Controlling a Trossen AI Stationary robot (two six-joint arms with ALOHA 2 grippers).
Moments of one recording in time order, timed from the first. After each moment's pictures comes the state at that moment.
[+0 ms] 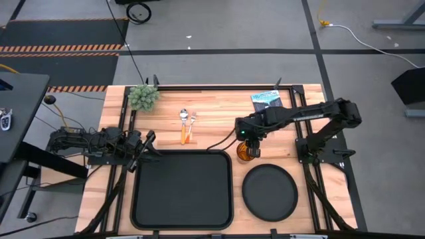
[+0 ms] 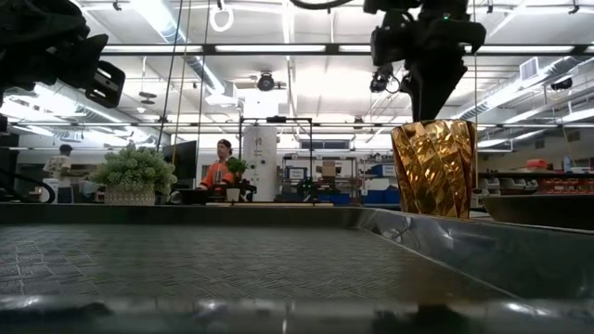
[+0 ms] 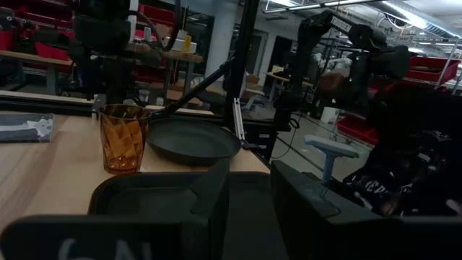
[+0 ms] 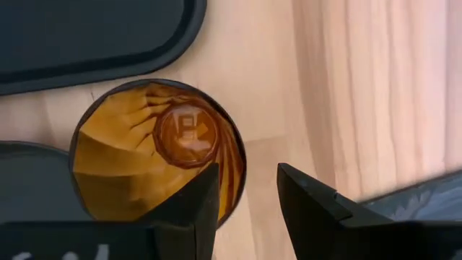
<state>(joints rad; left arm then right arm) -0.10 0.03 0.01 0.11 0.26 -0.22 0.00 1.54 1.24 -1.05 0.05 0.15</state>
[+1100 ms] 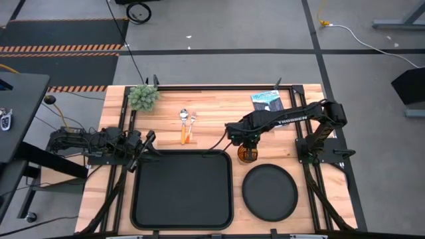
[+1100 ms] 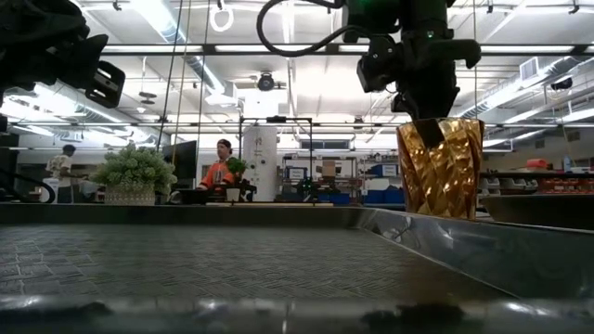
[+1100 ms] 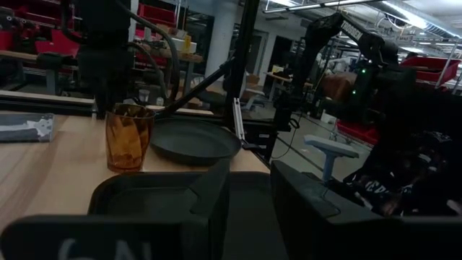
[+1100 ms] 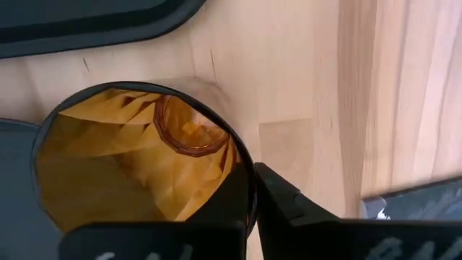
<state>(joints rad) -0.10 0.03 0.01 0.11 0.26 -0.22 0.00 1.70 1.33 -1.15 0.00 0.12</state>
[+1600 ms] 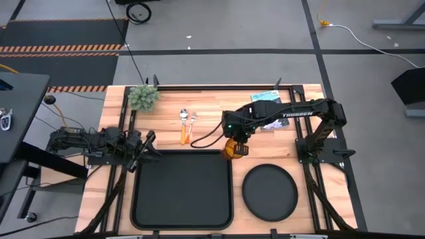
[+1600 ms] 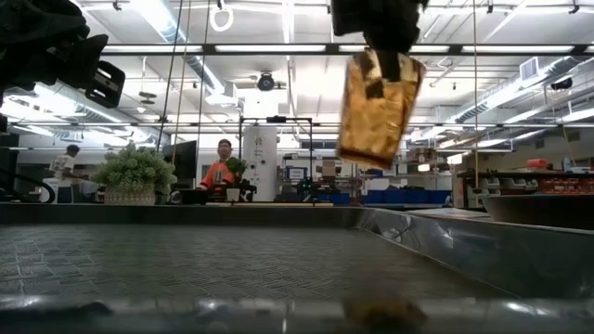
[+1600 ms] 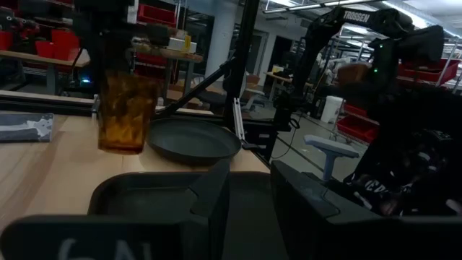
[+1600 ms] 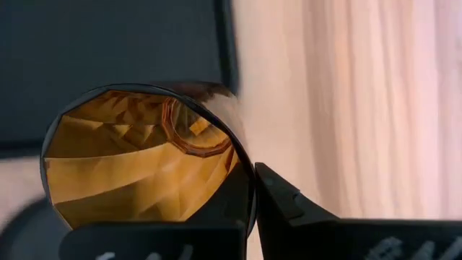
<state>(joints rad) -0.10 0.03 0.01 0.11 0.26 -0.22 -0.01 1.70 1.58 -1.15 -0.03 0.13</state>
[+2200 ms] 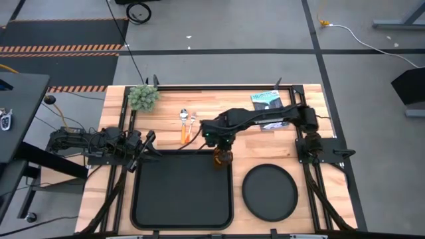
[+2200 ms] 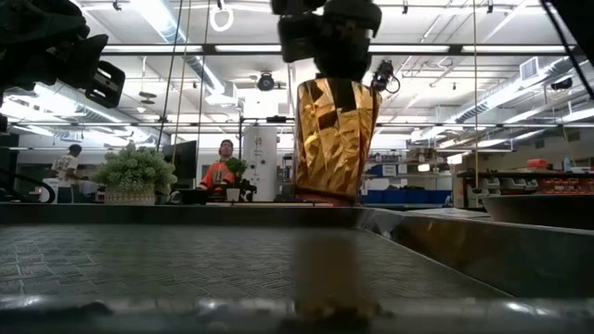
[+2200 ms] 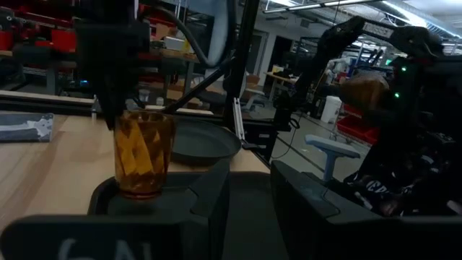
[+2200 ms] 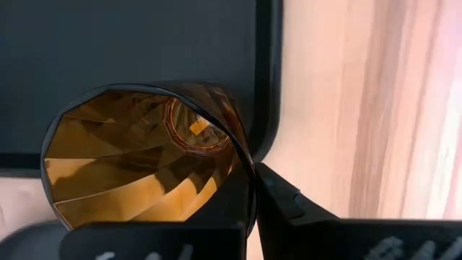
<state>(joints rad) -0.10 0.03 0.01 0.11 0.26 -0.22 0.01 2.03 1.86 -1.21 -0.10 0.03</state>
